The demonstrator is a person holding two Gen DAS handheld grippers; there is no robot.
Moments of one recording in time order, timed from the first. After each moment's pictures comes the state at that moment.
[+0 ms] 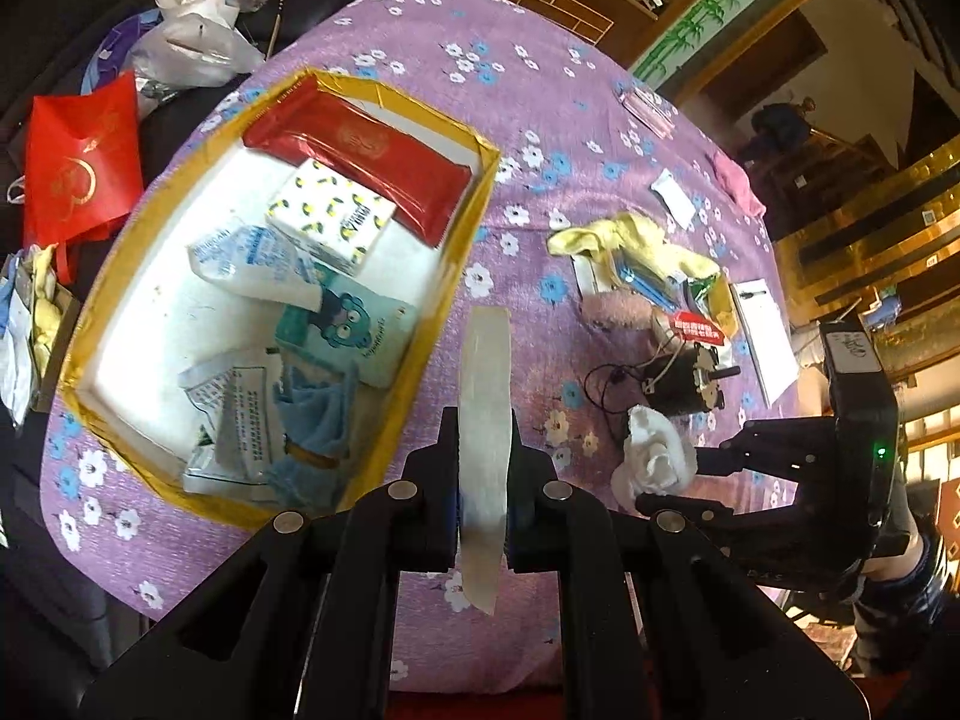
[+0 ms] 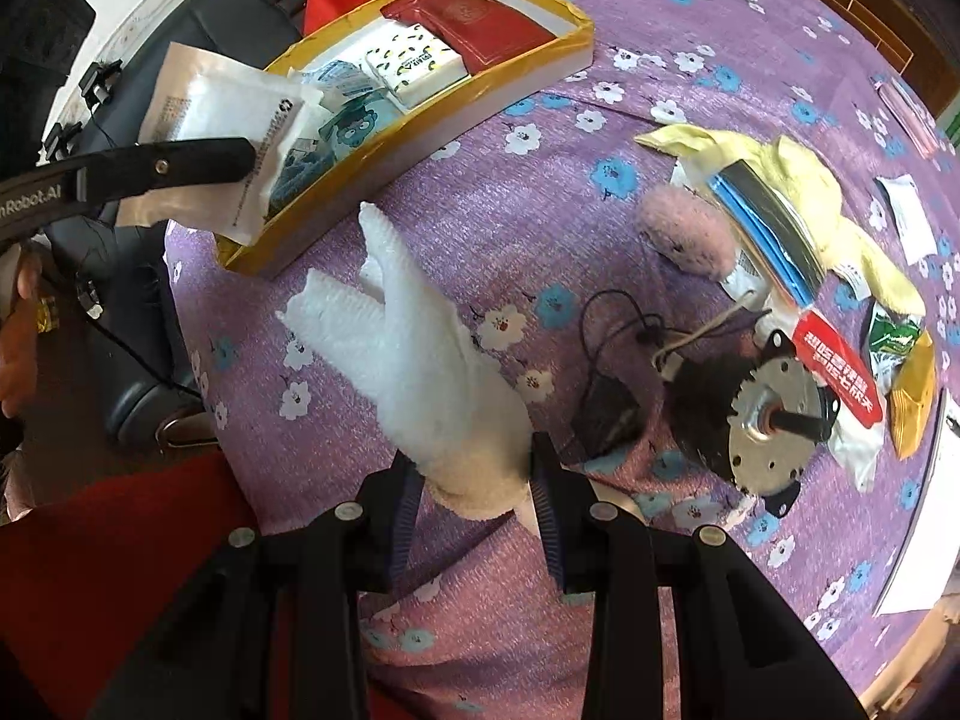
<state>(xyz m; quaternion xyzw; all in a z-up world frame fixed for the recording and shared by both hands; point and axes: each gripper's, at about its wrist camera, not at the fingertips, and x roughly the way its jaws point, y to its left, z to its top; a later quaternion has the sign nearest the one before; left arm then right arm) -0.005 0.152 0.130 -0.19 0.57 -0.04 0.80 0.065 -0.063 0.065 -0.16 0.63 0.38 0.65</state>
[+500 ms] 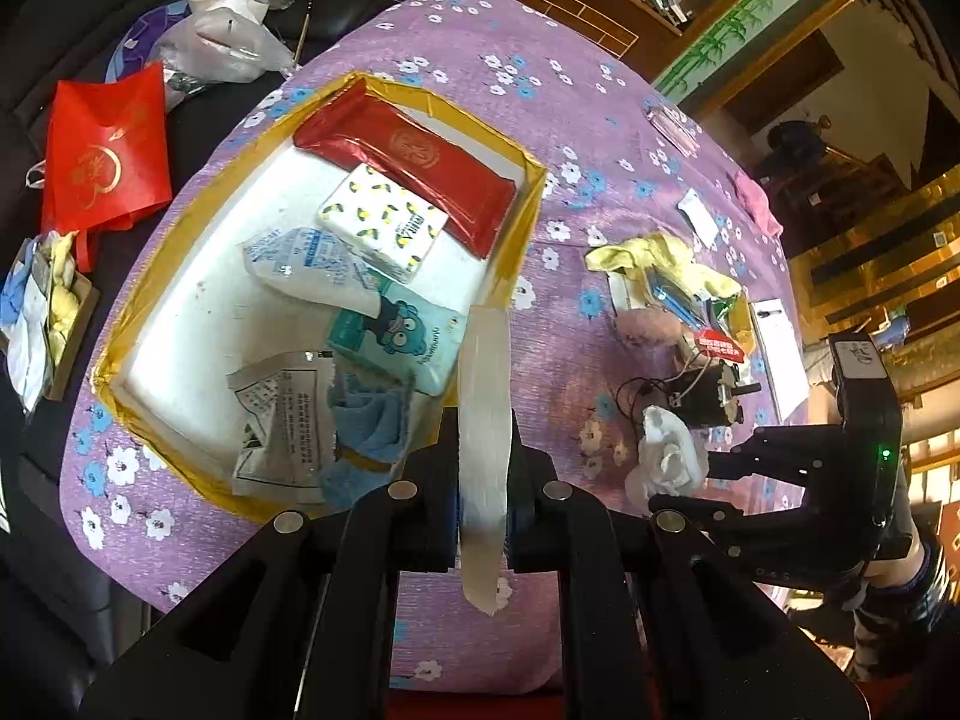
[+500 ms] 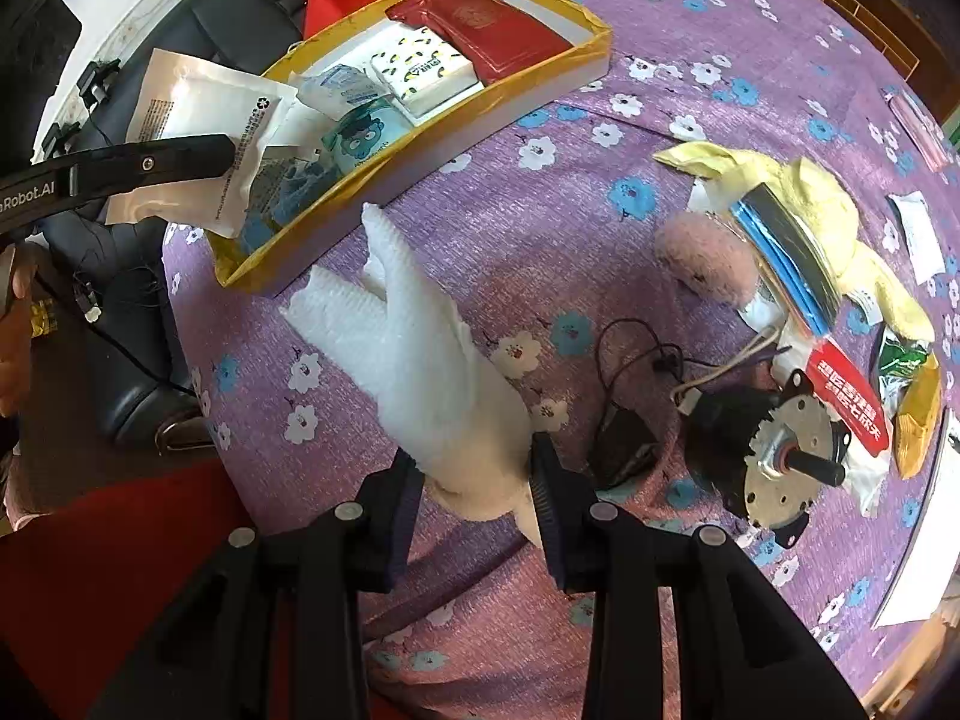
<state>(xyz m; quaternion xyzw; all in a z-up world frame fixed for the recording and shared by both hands) -0.010 0.180 0.129 -0.20 0.56 -0.02 0.80 0.070 -0.048 0.064 -0.16 0.63 0.38 0.65</state>
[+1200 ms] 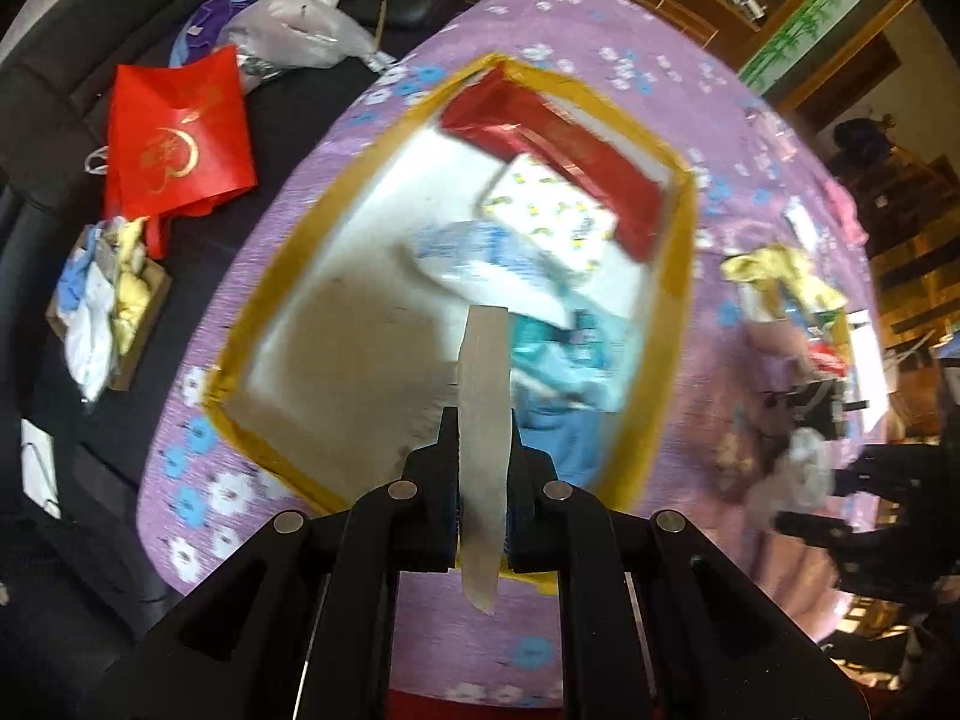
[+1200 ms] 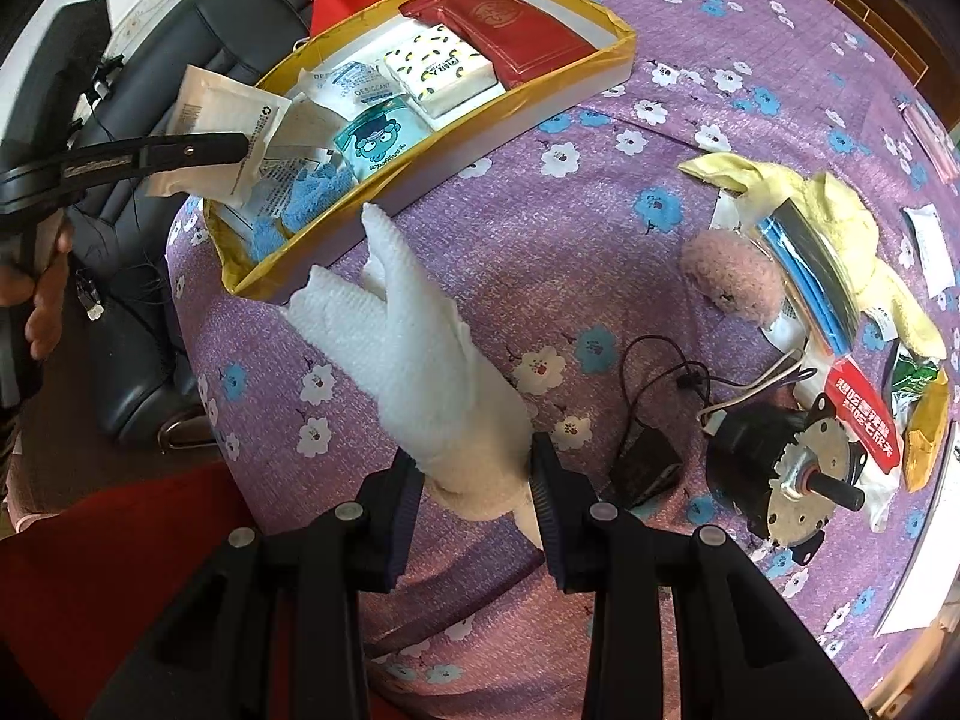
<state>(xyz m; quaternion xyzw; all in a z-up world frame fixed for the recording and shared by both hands) -0.007 0.240 0.091 -0.15 0.59 0.06 0.79 0.071 -0.039 0.062 -0.17 0.63 0.39 0.64</state>
